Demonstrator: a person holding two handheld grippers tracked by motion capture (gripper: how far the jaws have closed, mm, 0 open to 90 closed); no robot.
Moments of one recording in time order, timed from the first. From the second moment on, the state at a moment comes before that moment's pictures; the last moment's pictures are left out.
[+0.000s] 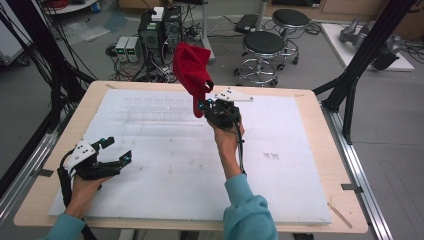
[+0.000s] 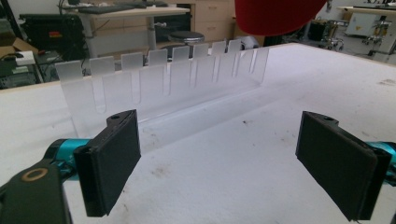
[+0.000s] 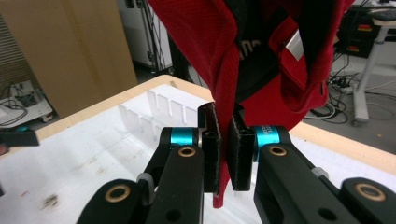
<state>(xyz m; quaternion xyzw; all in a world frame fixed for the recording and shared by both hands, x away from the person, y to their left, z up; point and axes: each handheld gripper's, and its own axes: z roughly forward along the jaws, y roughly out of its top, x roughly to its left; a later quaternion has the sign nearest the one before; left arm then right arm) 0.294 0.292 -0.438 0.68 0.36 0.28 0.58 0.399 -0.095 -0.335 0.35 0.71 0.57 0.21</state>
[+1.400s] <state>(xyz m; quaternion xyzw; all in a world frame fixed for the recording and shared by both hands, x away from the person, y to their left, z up) 0.292 0.289 -0.449 0.66 0.38 0.29 0.58 0.443 -0.089 -0.371 0.39 0.69 0.57 0.21</state>
